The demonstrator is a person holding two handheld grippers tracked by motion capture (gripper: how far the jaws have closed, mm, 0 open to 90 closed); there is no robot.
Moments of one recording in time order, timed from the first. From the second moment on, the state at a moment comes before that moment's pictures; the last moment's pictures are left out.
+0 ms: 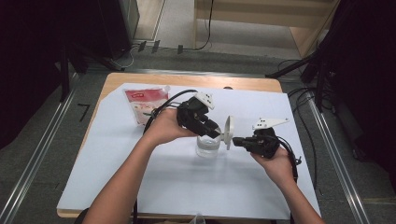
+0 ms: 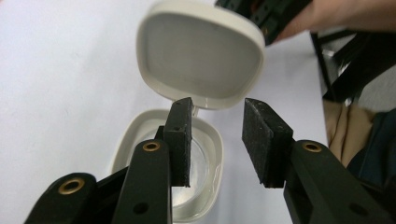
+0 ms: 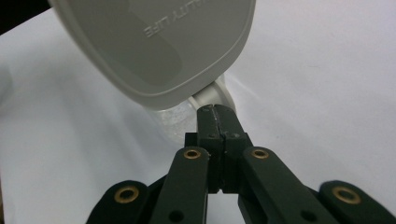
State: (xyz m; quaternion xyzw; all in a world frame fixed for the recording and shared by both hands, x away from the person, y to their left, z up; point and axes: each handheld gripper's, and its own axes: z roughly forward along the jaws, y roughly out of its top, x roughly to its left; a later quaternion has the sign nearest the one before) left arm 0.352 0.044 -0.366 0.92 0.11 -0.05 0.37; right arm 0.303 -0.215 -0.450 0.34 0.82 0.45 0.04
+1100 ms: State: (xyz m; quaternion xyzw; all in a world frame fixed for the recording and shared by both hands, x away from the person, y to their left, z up) left arm 0.333 0.119 -0.383 0.91 0.18 -0.01 0.38; right arm 0.306 -0.207 -0.461 0.33 0.85 0.42 0.02
